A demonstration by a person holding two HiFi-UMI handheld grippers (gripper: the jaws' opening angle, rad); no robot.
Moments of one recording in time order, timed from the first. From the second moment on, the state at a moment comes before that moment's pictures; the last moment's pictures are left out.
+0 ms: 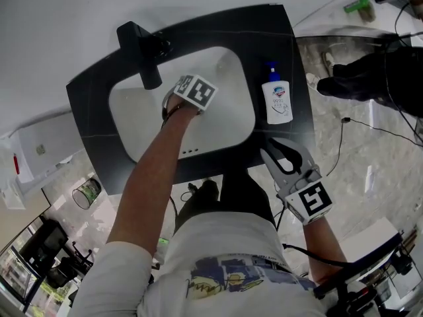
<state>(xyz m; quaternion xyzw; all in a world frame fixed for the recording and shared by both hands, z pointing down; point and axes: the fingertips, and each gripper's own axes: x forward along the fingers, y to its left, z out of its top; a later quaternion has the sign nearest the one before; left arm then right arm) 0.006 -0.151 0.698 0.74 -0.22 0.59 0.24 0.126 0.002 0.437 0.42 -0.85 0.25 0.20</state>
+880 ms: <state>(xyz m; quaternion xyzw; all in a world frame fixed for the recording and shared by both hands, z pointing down) -0.047 -0.120 0.627 0.82 -0.33 0.43 0.16 0.078 0.005 0.422 0.39 -0.87 0.23 0.19</state>
